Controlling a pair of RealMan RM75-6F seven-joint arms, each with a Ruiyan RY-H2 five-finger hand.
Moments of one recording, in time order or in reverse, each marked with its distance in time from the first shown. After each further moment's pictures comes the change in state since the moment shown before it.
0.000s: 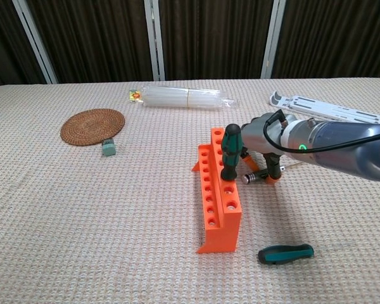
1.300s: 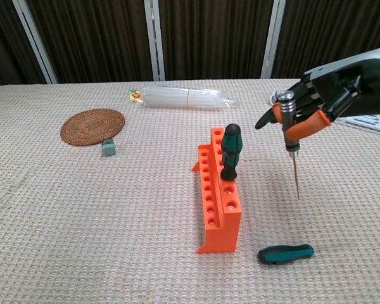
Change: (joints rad) left arm -0.015 0.061 0.018 -0.080 0.144 0.058 -0.022; right arm -0.605 0.549 0.666 -0.416 -0.248 -0.862 1.085
